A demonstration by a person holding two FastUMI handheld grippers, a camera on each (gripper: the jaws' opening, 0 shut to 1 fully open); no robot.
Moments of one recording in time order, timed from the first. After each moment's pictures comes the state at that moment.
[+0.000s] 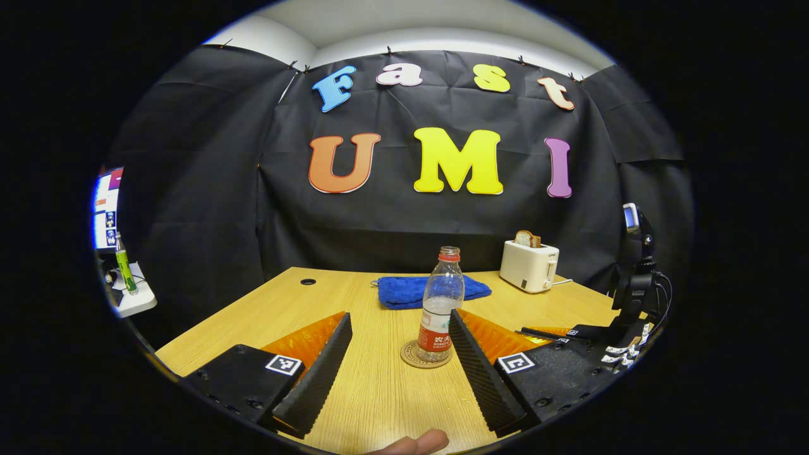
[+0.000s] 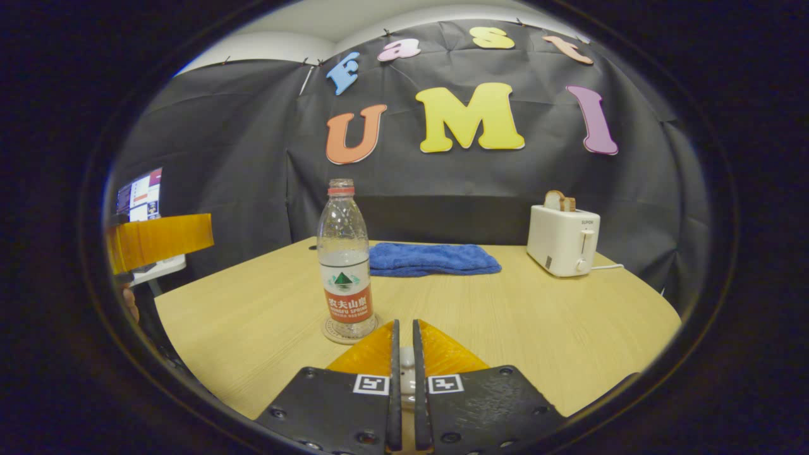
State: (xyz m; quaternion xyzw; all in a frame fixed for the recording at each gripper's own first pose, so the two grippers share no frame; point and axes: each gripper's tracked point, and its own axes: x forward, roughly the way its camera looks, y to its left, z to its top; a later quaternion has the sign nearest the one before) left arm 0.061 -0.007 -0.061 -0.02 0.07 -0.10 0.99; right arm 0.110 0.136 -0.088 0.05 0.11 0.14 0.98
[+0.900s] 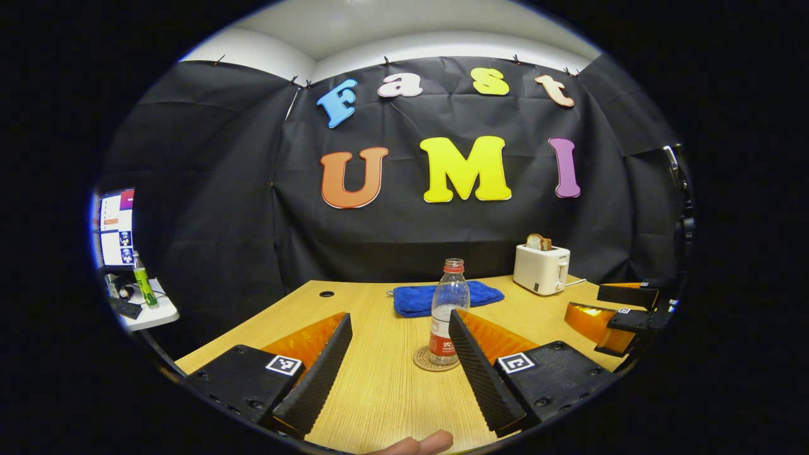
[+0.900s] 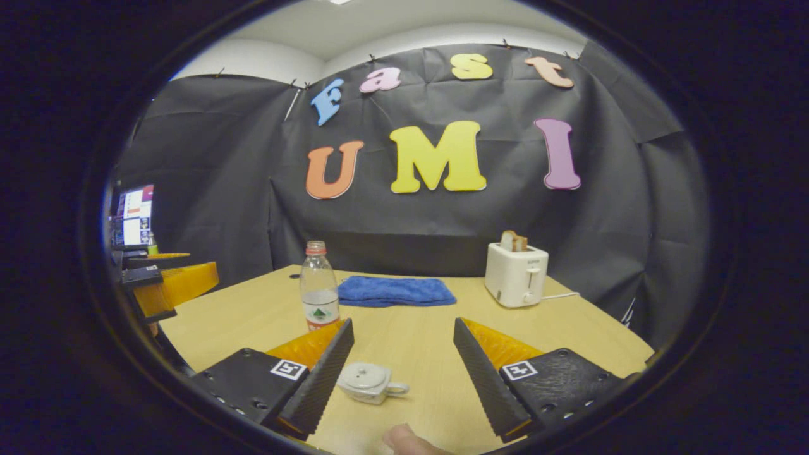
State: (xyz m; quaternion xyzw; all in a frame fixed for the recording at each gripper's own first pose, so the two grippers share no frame) left arm 0.044 -0.005 -0.036 0.01 0.04 -0.06 1.00; right arm 0.056 0.046 -0.016 0.04 0.04 0.07 1.00
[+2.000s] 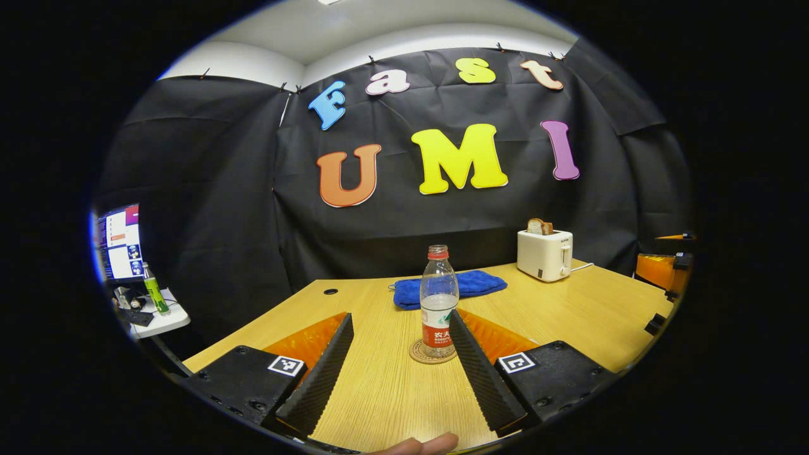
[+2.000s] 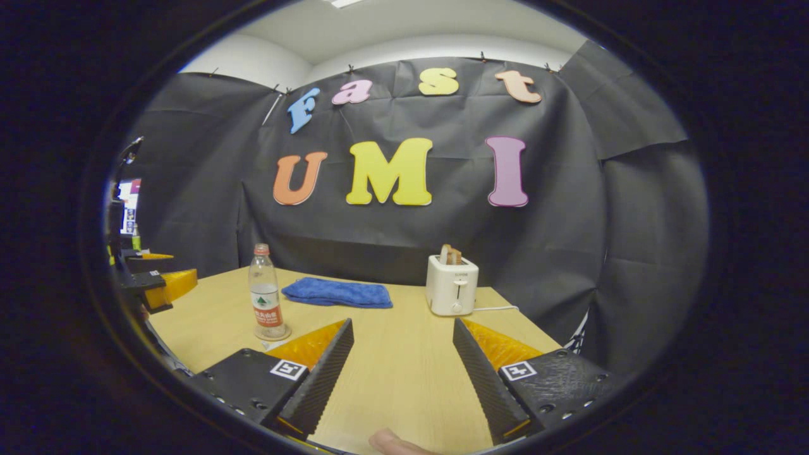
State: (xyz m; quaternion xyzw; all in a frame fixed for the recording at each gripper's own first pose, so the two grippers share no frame) left arm 0.036 -0.031 -0.053 0.04 0.05 -0.04 1.00; right arm 0.019 -0.071 -0.010 0.03 0.03 0.01 1.00
